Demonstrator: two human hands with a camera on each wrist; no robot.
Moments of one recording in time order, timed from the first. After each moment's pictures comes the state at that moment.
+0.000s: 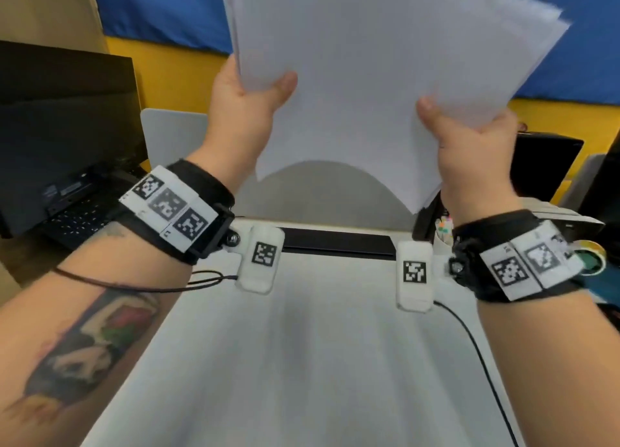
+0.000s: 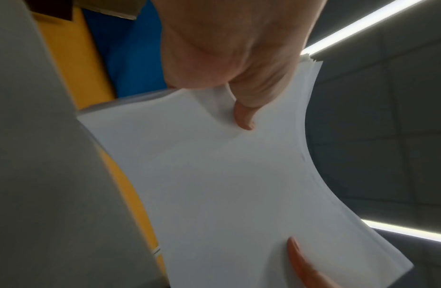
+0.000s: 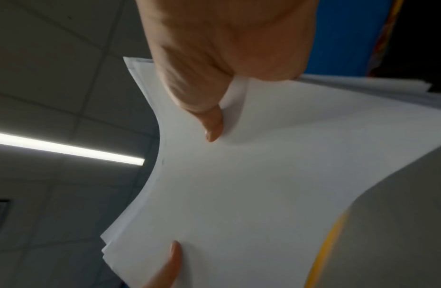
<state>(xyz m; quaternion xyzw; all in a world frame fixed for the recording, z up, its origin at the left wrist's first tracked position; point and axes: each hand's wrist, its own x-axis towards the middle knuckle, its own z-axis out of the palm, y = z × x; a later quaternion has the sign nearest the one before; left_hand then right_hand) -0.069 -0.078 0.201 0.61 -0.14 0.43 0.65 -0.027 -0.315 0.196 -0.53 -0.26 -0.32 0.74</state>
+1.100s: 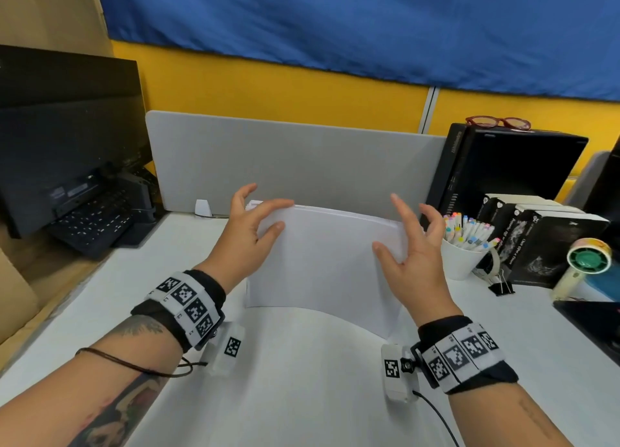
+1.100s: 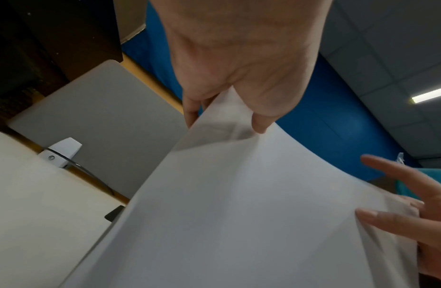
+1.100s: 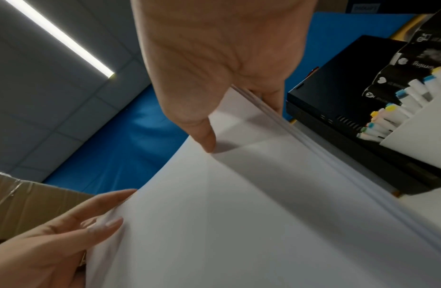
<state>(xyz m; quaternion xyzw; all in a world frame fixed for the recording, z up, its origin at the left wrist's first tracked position) -0.072 -0.046 0.038 0.87 -0.06 0.29 0.40 -0.025 -0.329 0.031 -0.83 -0.22 -0.27 0.43</state>
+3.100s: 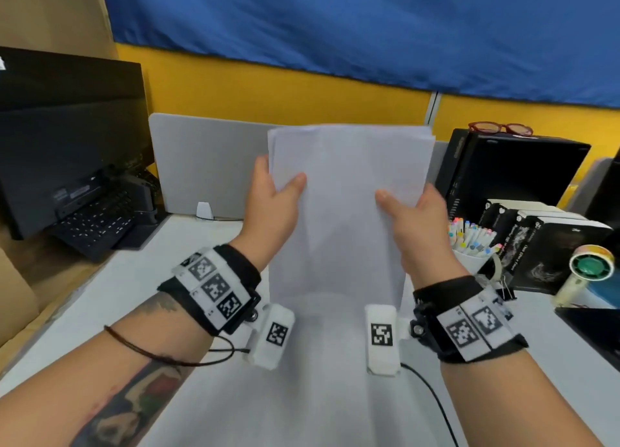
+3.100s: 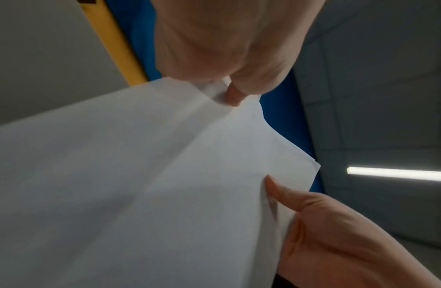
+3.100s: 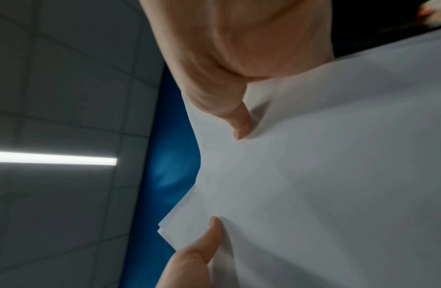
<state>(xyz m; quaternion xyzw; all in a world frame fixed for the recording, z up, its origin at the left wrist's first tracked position) -0.064 -0.100 0.105 0.66 0.00 0.36 0.66 -0.028 -0.287 0.112 -0.65 -0.11 -0.16 0.74</state>
